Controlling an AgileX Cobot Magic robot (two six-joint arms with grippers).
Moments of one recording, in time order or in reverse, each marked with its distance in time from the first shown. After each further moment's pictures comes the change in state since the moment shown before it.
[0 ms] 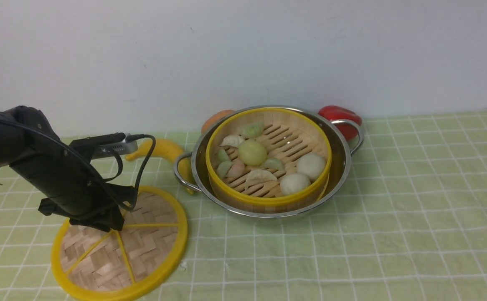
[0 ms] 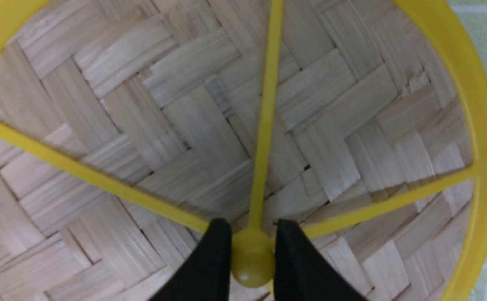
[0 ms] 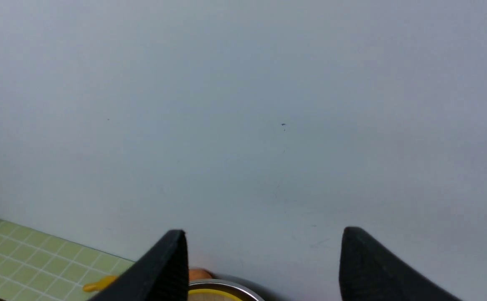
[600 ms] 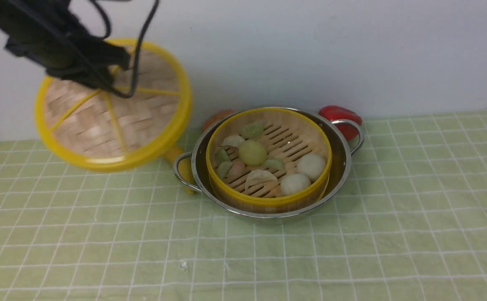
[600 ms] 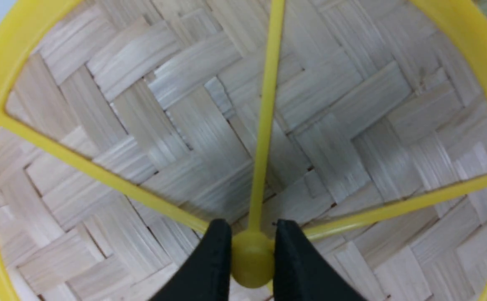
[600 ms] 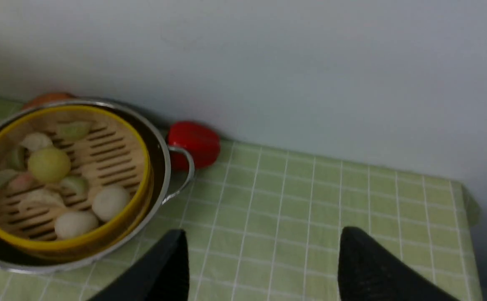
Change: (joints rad) right arm 0.000 -0.453 0.777 -0.280 0.001 0.105; left arm -0.233 -0.085 -0.687 0.243 0.364 -0.101
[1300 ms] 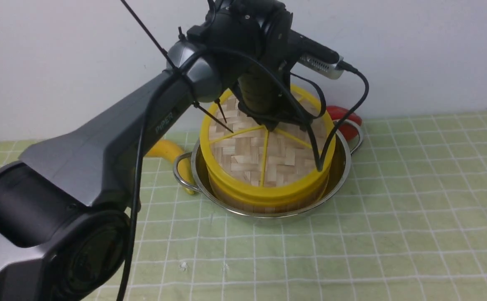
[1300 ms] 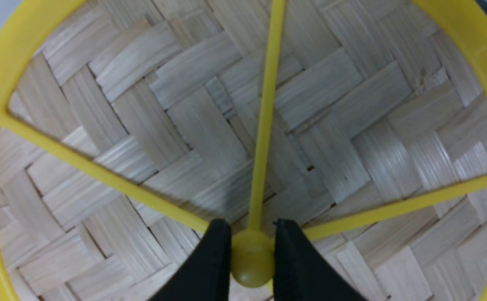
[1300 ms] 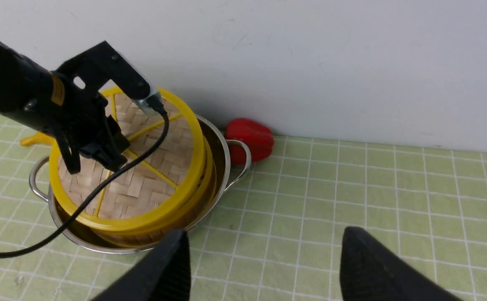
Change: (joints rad) right arm 0.000 -0.211 0.108 0.120 0.001 0.051; left arm -0.415 0.490 -0.389 0.210 0.022 -0.085
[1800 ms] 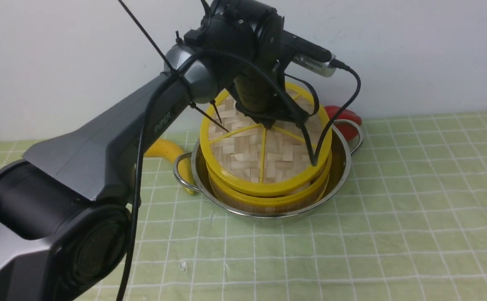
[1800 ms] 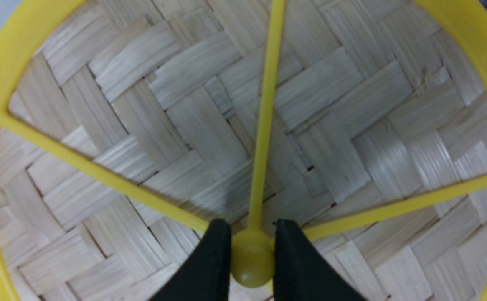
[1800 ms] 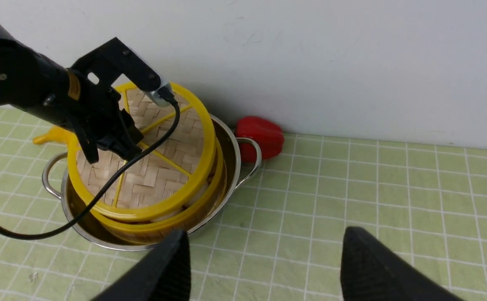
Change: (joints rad) right arm 0.000 0.000 0.000 0.027 0.000 0.000; left arm 0.034 0.024 -0.003 -0.008 -0.047 -0.013
